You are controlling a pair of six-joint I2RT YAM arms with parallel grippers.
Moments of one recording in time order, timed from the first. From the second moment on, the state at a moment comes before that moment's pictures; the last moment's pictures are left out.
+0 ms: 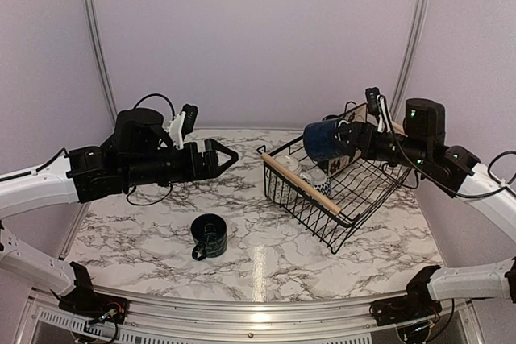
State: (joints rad) left arm -0.97 1.24 1.07 -0.25 -0.09 -0.68; right arm 0.53 1.02 1.01 -0.32 -0.17 0.42
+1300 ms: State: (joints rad) left arm -0.93 1.51 0.89 0.90 0.54 -1.27; right arm 0.70 1.19 0.87 0.35 -0.65 0.71
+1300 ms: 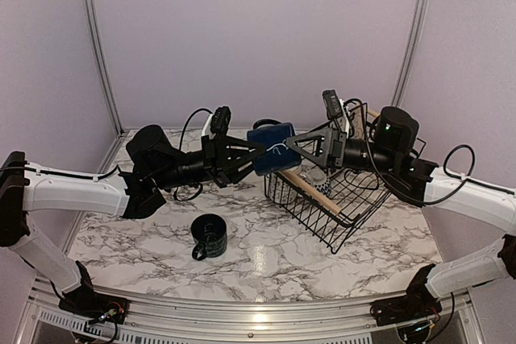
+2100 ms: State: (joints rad) left arm -0.92 1.46 0.87 0.89 0.56 -1.17; right arm 0.72 1.20 0.86 0.38 -0.65 0.77
